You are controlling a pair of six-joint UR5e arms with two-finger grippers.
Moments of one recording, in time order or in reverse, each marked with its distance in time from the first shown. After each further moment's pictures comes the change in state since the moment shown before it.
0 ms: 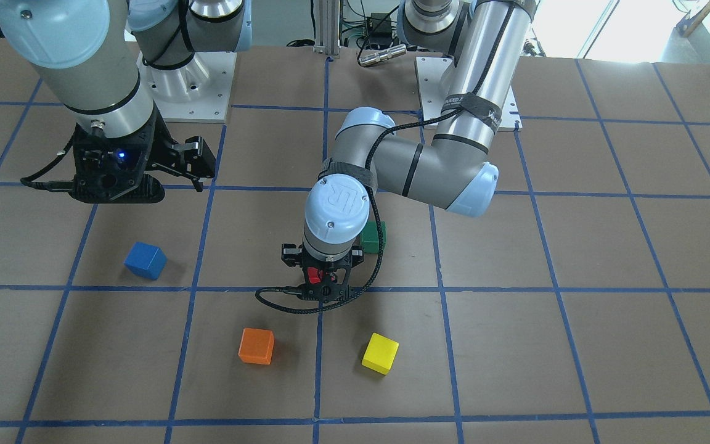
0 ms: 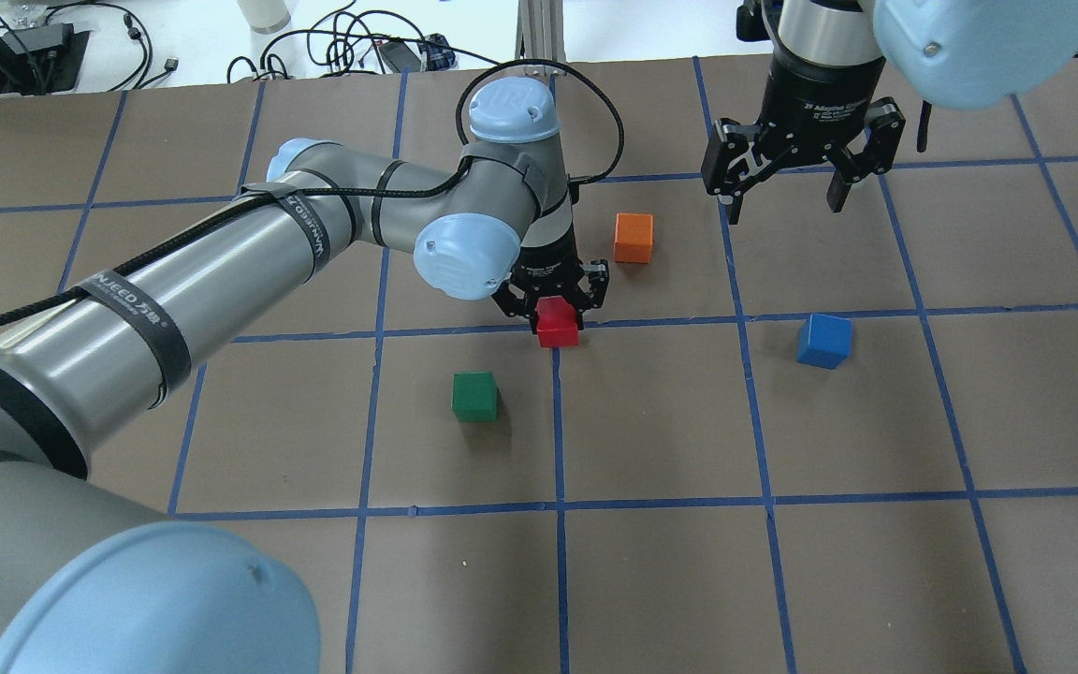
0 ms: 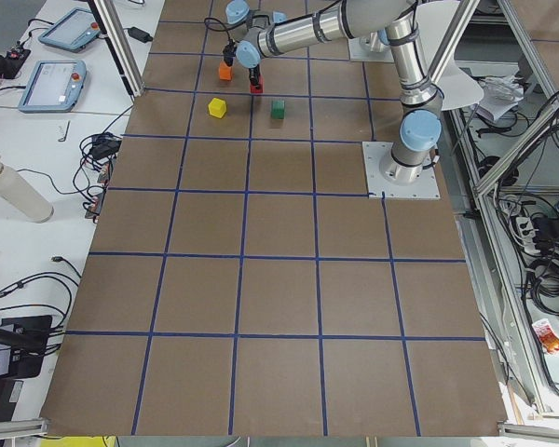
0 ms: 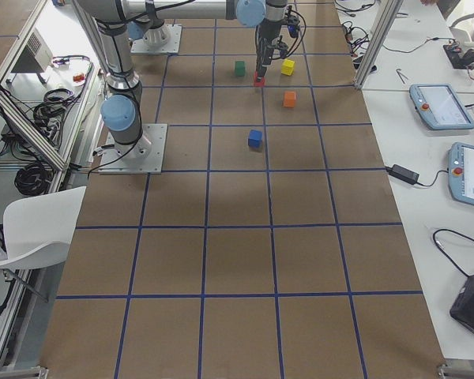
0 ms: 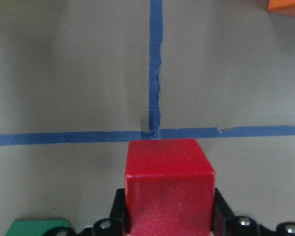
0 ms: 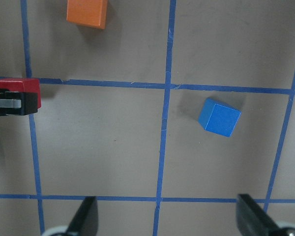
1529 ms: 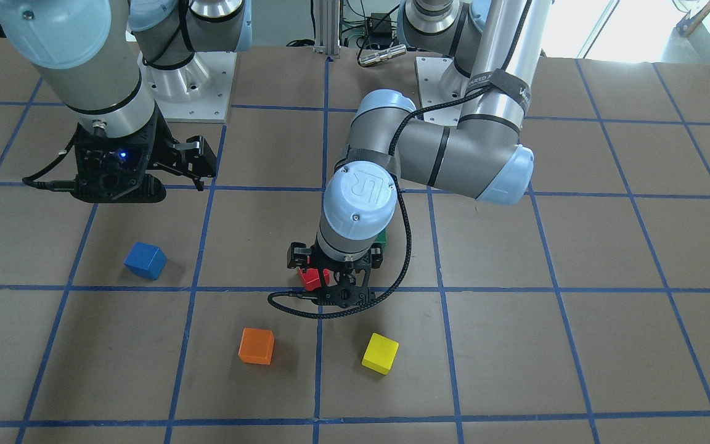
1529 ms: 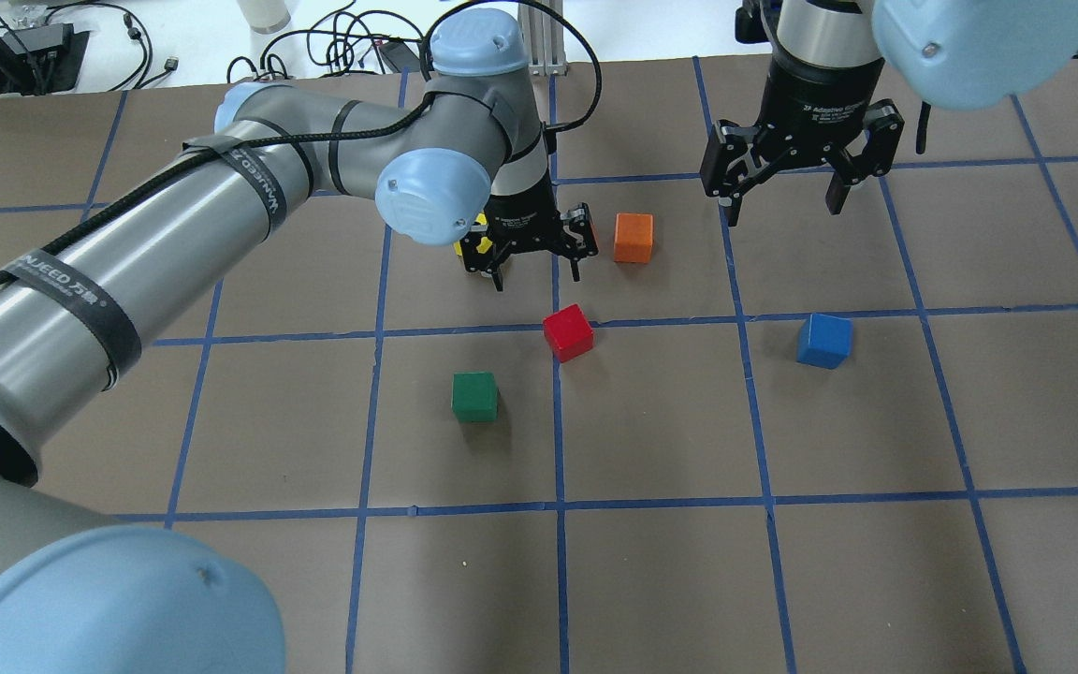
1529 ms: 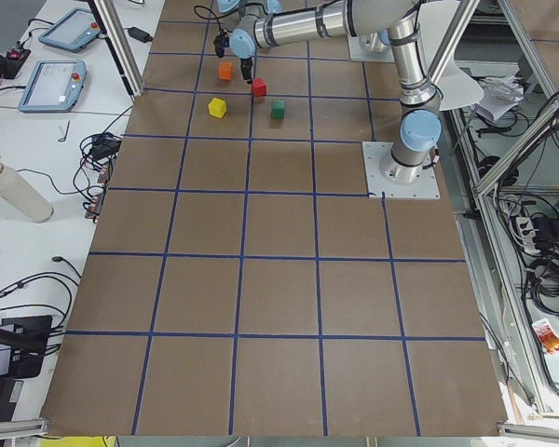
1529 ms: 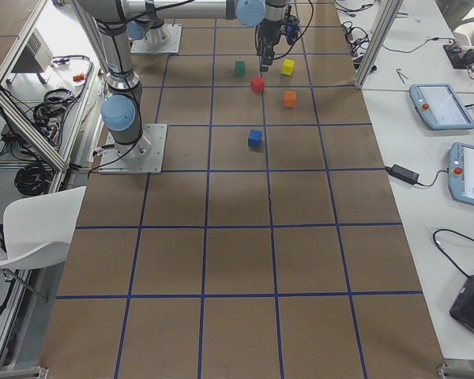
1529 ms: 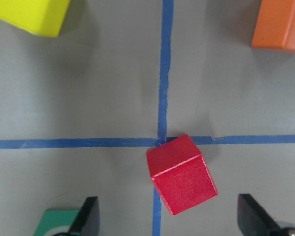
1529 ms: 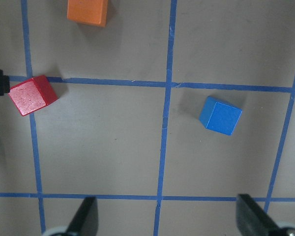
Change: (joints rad) left arm 0.058 0.039 0.113 -0.138 0.004 0.030; right arm 0.002 0.000 0.002 0.004 0.002 0.003
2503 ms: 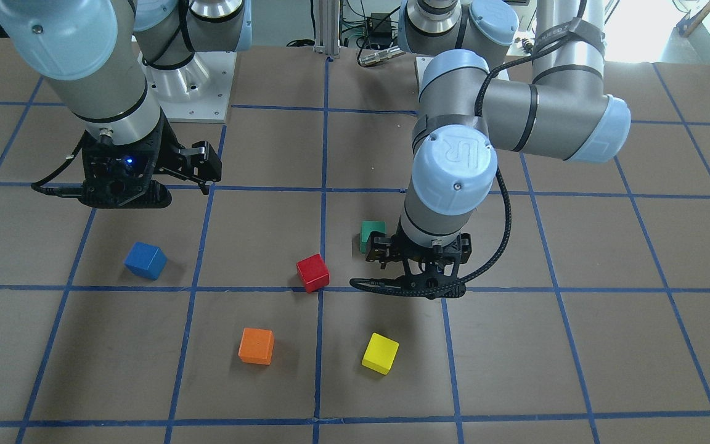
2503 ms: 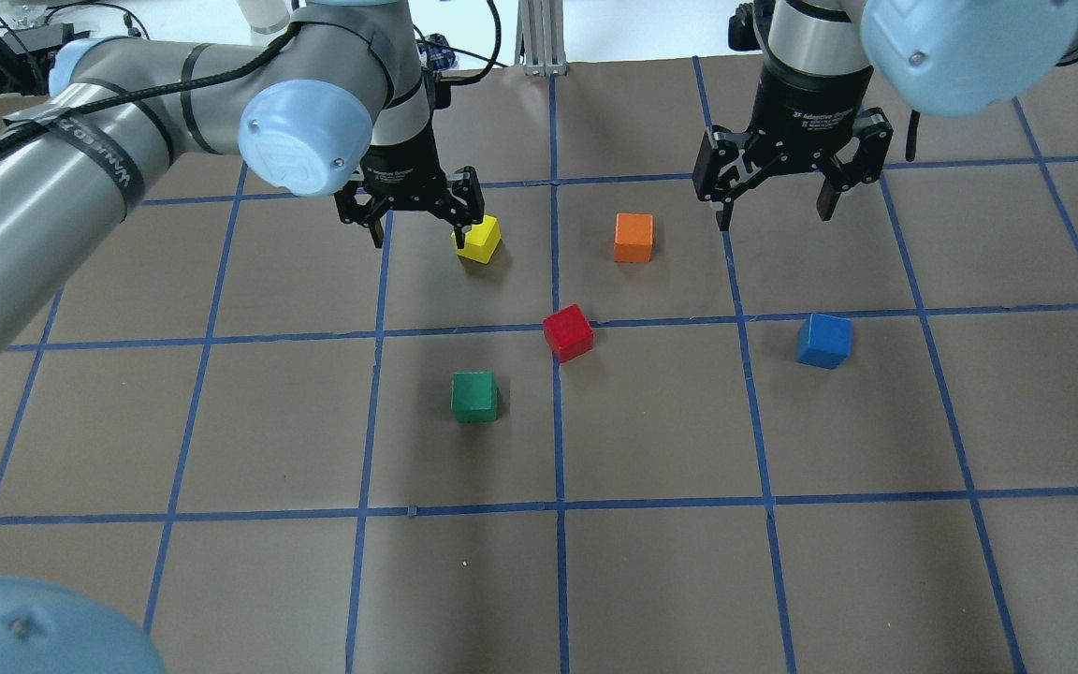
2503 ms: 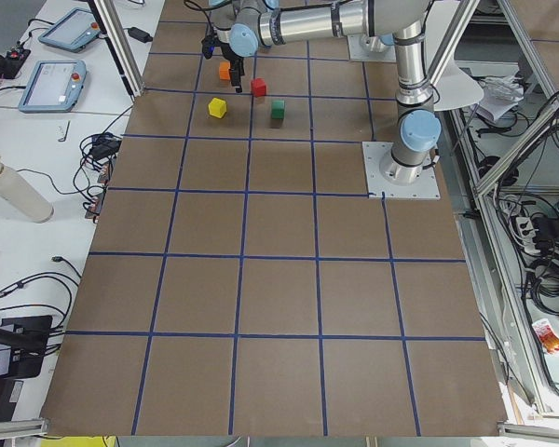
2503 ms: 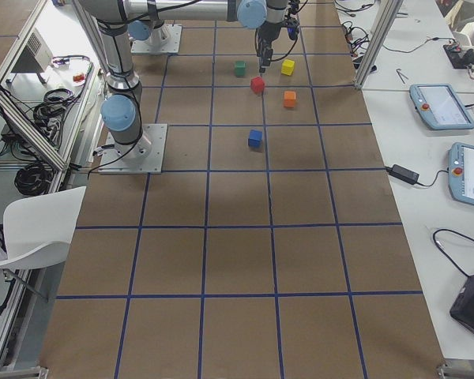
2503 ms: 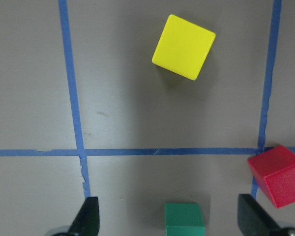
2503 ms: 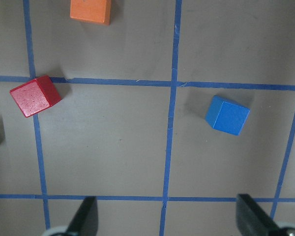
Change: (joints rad) left arm 0.139 0.151 -0.062 -0.068 0.167 0.222; right arm 0.005 0.010 0.007 -0.010 0.014 0.015
